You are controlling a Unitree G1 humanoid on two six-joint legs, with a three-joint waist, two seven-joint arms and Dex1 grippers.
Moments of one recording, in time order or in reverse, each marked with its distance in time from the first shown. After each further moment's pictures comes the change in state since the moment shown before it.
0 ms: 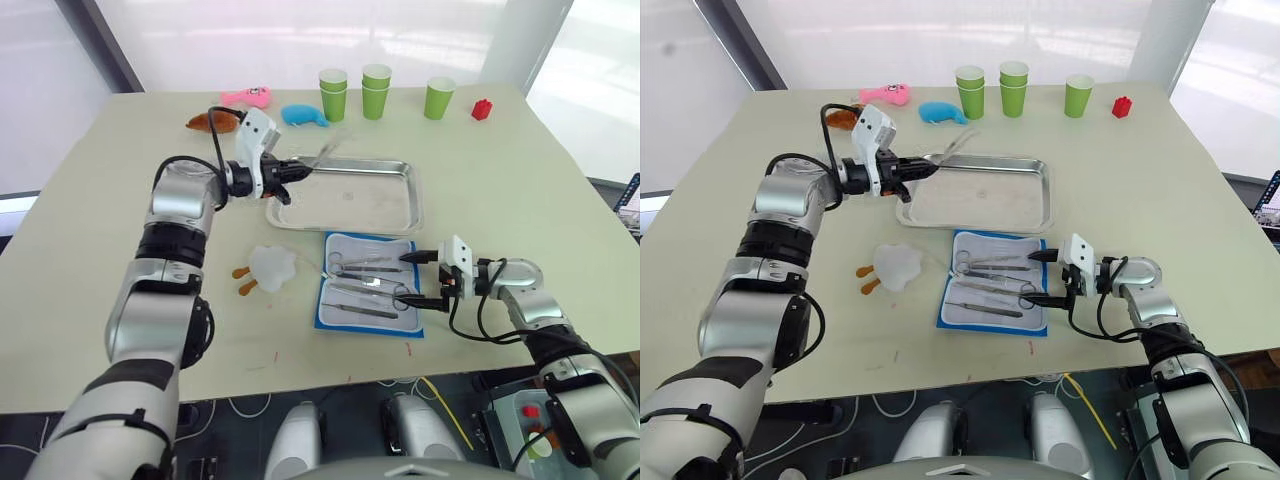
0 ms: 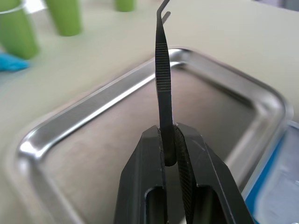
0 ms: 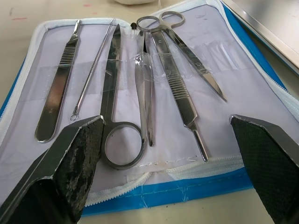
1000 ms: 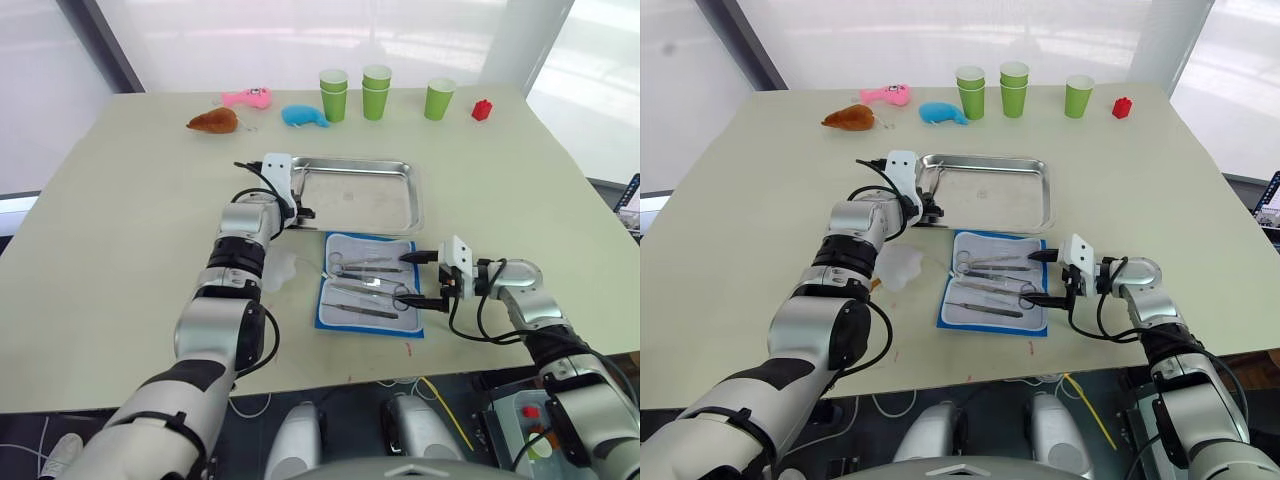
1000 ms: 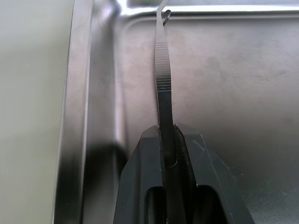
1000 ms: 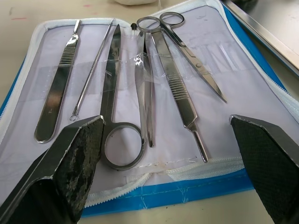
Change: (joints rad) left arm 0.000 -0.267 0.168 0.151 0.036 0.180 0.679; right arm -0.001 0.003 0.000 0.008 0.000 -0.011 0.000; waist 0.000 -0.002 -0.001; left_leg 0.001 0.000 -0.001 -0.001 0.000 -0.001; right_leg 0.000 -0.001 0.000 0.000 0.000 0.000
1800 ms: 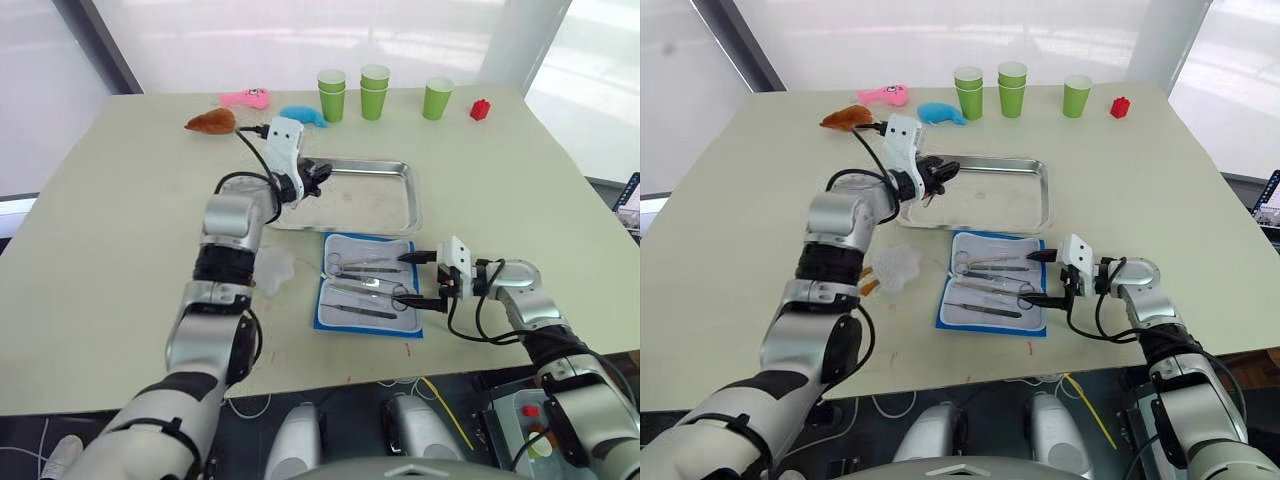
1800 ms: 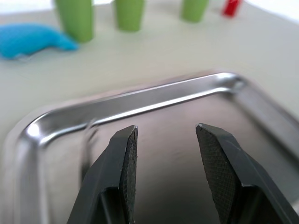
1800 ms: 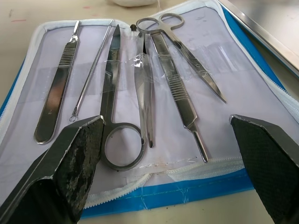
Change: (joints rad) left arm 0.138 0.090 -0.090 -0.462 -0.127 -0.036 -0.449; right arm 0.001 0.010 0.000 0.001 -0.002 -0.001 -0.004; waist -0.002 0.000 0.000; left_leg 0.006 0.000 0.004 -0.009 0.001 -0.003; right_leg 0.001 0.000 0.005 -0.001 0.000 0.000
